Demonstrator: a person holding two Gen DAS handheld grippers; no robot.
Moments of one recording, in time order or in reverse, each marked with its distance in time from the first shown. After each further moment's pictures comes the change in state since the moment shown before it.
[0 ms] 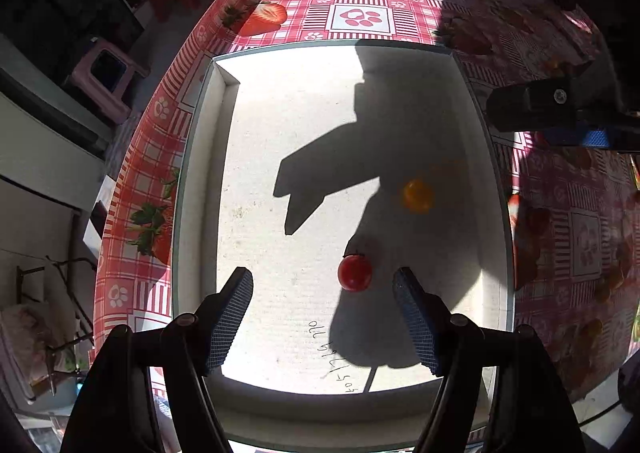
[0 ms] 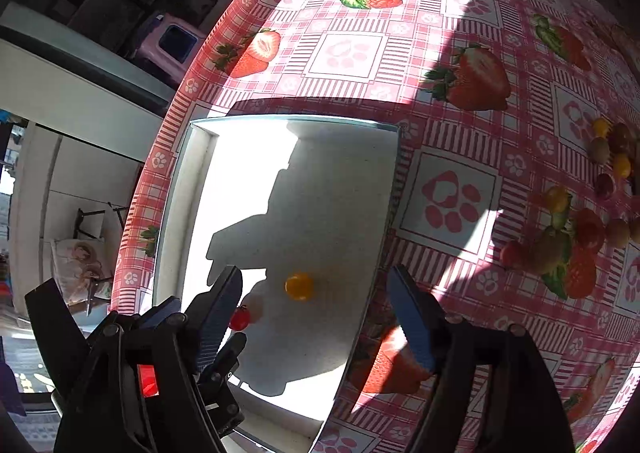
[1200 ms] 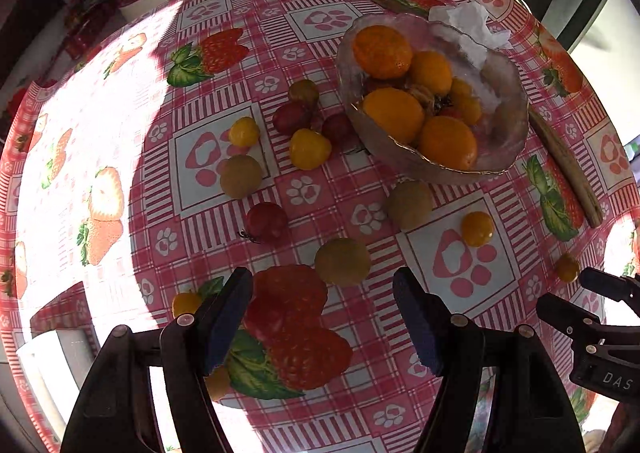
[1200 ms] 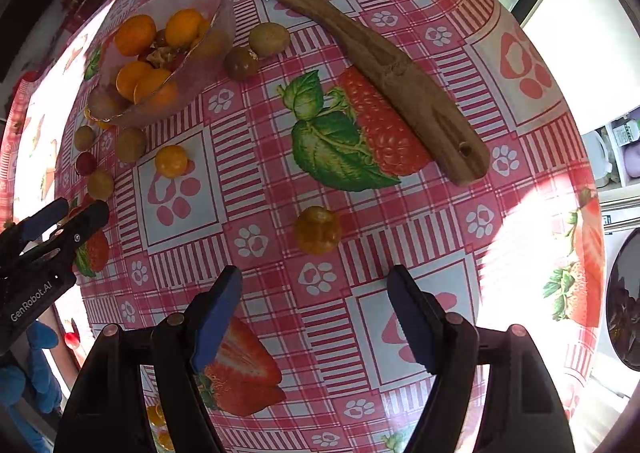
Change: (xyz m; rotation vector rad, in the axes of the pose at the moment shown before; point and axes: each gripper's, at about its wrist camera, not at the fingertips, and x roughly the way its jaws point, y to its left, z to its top) left arm 0.040 -0.303 0.139 0.411 -0.040 -0.172; right arm -0.100 -0.339 -0.114 0.544 -0.077 -0.339
